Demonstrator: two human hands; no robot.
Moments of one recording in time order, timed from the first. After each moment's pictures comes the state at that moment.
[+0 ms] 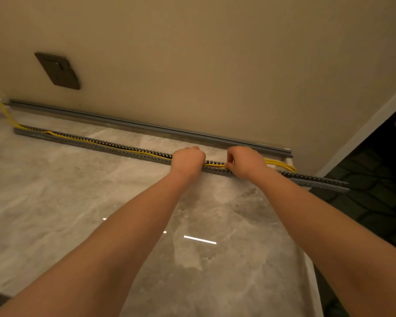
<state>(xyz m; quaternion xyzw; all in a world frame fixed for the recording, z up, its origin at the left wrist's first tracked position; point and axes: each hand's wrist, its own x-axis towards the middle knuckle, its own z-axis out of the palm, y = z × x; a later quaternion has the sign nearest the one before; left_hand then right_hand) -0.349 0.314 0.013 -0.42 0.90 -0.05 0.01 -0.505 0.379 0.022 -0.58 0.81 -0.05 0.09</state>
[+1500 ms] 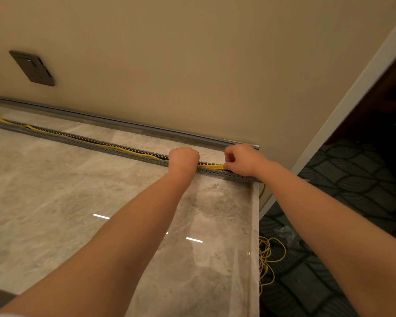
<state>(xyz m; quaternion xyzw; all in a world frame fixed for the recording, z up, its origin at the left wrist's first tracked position) -0.435 0.371 0.022 -0.48 0.87 -0.07 0.11 -0.601 0.430 0.032 -0.65 0.74 -0.06 0.17</state>
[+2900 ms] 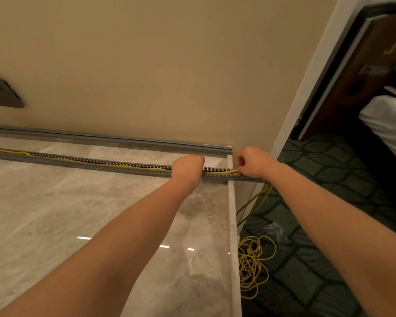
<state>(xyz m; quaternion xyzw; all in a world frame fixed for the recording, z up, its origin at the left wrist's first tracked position) -0.477 0.414 0.027 -0.41 0.91 0.01 0.01 -0.656 0.490 0.047 -0.57 0.81 -0.03 0.14</state>
